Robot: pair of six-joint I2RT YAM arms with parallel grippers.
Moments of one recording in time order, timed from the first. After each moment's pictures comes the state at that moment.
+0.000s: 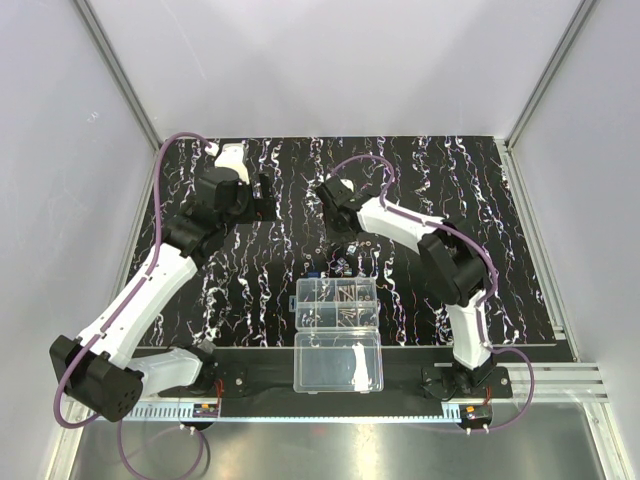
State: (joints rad) left arm -0.45 1.17 1.15 -0.48 -0.21 -0.31; right arm 0.70 2.06 1.56 -0.59 0.15 0.55
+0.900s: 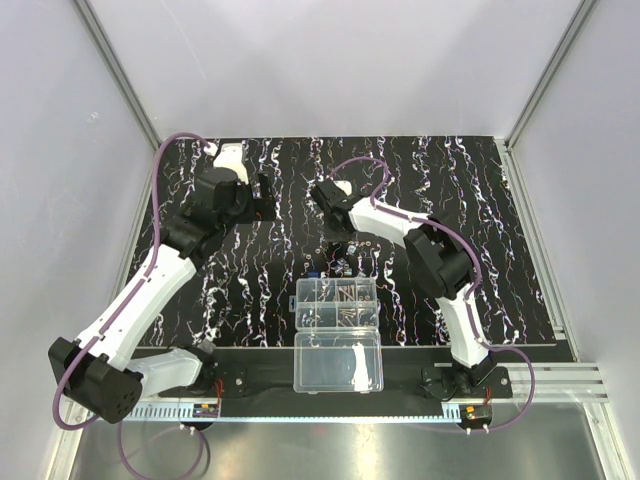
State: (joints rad) left arm -0.45 1.16 1.15 -0.48 -0.21 -0.31; right arm 0.70 2.18 1.64 -0.58 0.24 0.59
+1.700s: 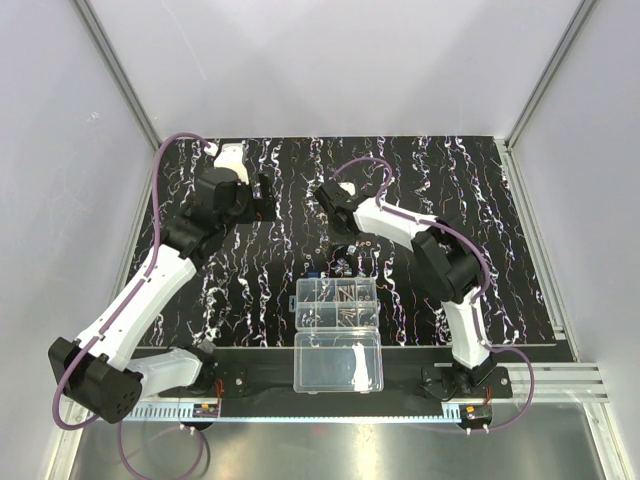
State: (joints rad) left arm -0.46 1.16 1.15 -0.48 -0.21 -0.31; right arm 0.70 2.13 1.60 -0.63 0.24 0.56
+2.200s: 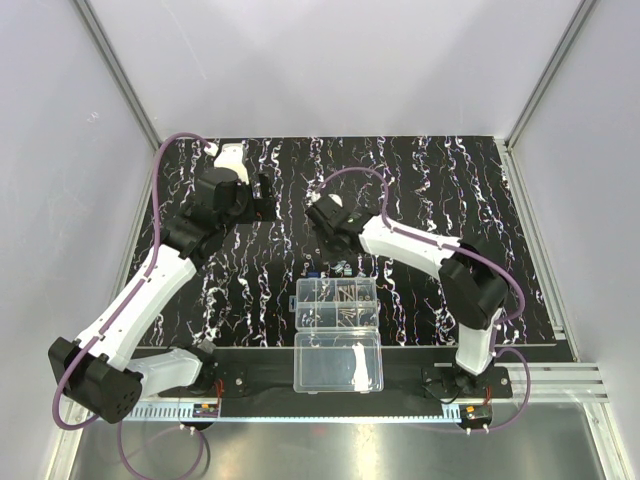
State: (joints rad) left arm -0.46 1.16 1.15 -0.48 -0.21 -0.31; right arm 0.83 1.88 1.43 -0.63 0.16 0.51
